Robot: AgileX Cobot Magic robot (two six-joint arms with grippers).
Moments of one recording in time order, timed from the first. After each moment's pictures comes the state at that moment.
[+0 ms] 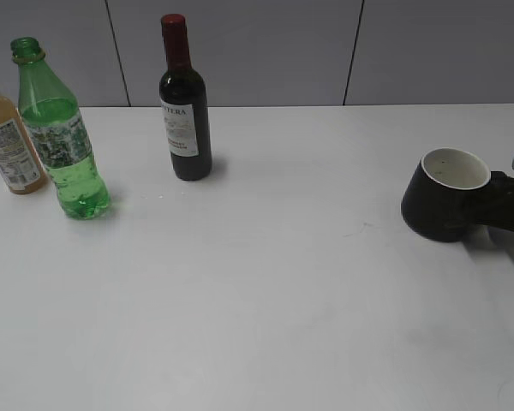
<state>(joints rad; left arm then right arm) 0.06 -0.01 -0.51 -0.16 1.05 0.17 -0.17 2.17 -0.60 -0.31 -1.22 0.03</state>
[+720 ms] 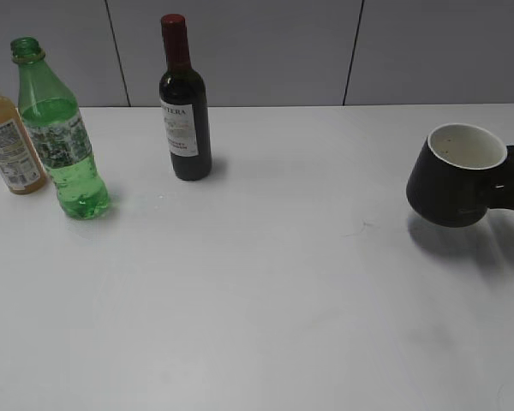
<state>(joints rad) 0.06 -0.01 -0.51 -0.16 1.05 0.17 -0.17 1.93 -0.50 -0.39 -1.16 0.07</state>
